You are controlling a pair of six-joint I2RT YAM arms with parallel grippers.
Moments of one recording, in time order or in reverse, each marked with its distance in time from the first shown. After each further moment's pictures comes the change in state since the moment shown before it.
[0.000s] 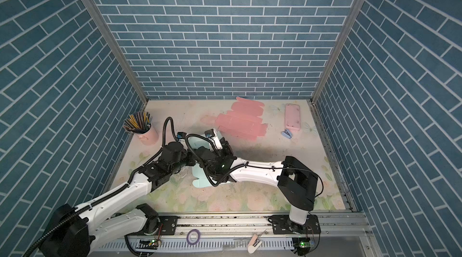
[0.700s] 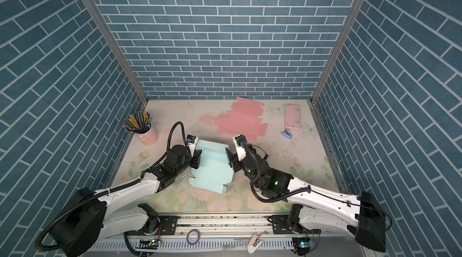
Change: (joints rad) left arm -0.014 0.164 -0.123 0.369 0.048 0.283; right arm -0.169 -0.742 -0.508 0.233 -0.679 -0.044
